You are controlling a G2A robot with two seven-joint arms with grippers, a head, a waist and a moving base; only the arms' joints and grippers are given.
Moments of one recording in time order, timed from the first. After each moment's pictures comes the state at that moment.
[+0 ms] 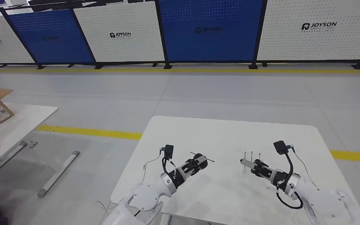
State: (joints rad) left arm 1.57 -1.17 -1.20 -1.81 -0.12 -0.08 -0.30; right arm -1.31 -1.09 1.32 -1.64 -0.13 -0.15 0.87
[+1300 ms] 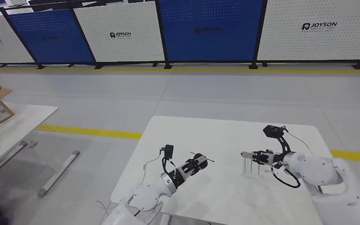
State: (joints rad) left arm 1.57 -1.17 -1.20 -1.81 -0.12 -0.08 -0.30; right arm -1.04 -1.09 1.18 -1.58 -0.47 0.08 1.08
